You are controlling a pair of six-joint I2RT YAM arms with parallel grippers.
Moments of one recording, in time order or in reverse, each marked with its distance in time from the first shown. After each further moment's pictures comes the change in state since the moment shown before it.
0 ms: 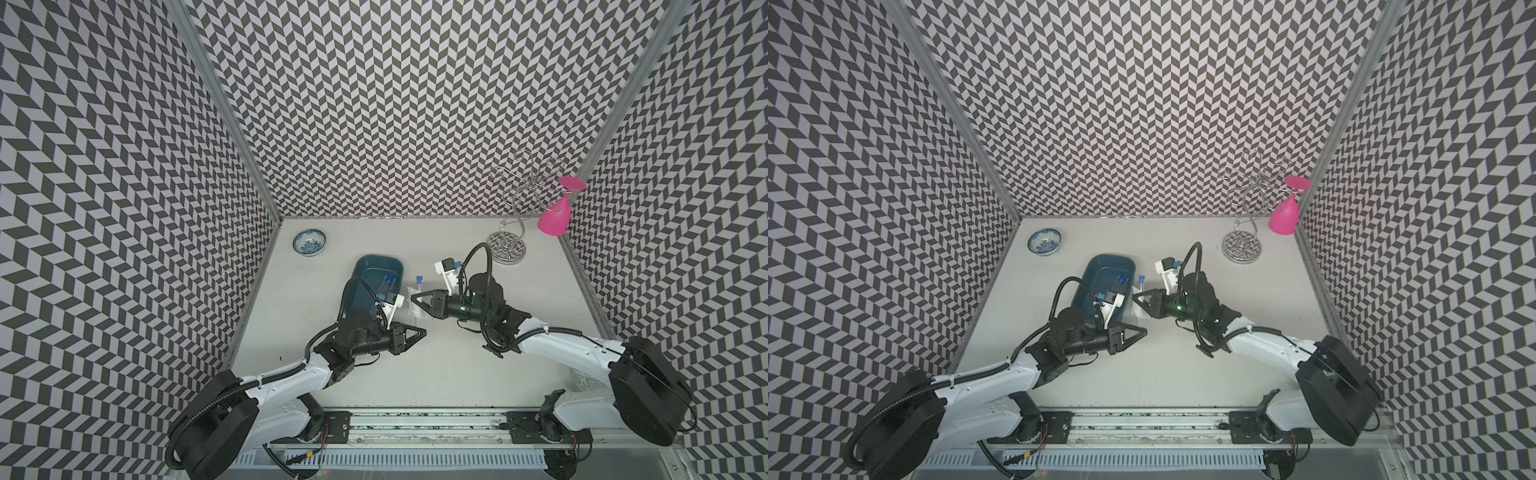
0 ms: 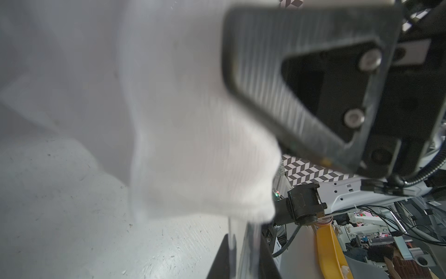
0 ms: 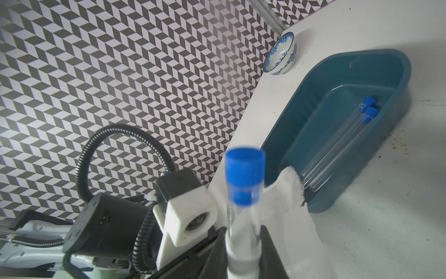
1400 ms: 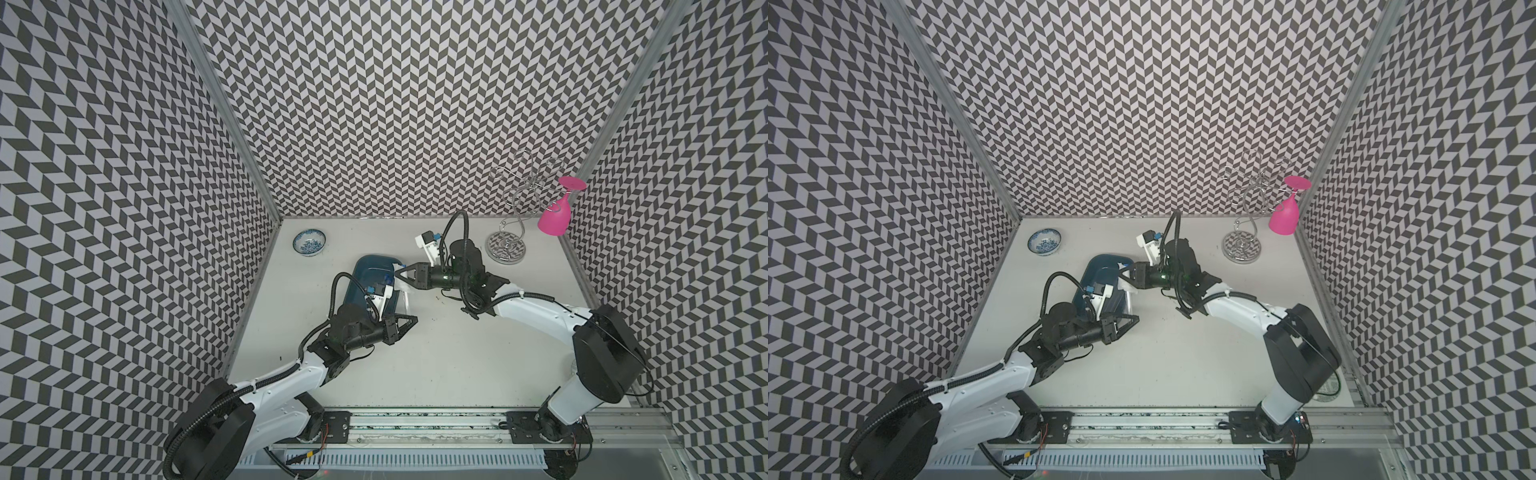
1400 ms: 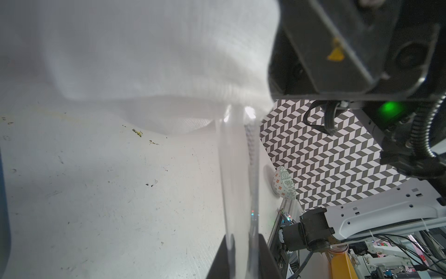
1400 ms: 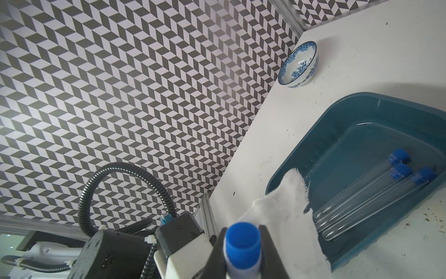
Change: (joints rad) left arm 0.053 -0.016 0.003 -0.045 0.021 0.027; right arm 0.025 0.061 -0.008 0.012 -0.046 0.020
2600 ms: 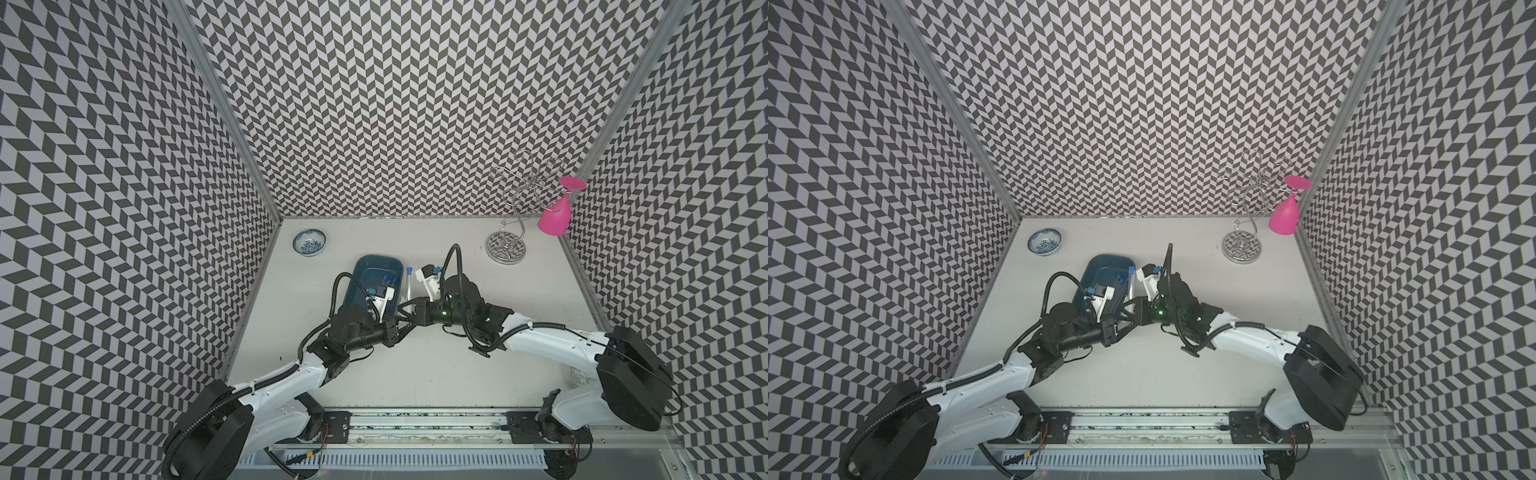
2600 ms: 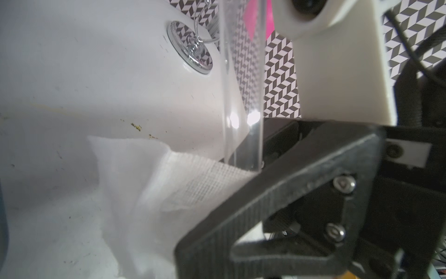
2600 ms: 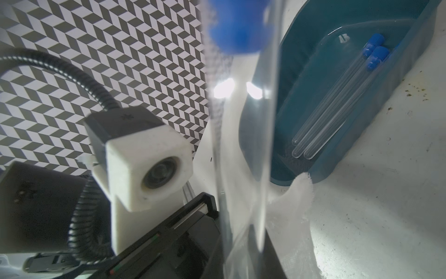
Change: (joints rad) left arm 0.018 0.013 0.004 -0.038 -0.003 0.029; right arm 0.057 0.047 0.100 -0.157 0.154 -0.039
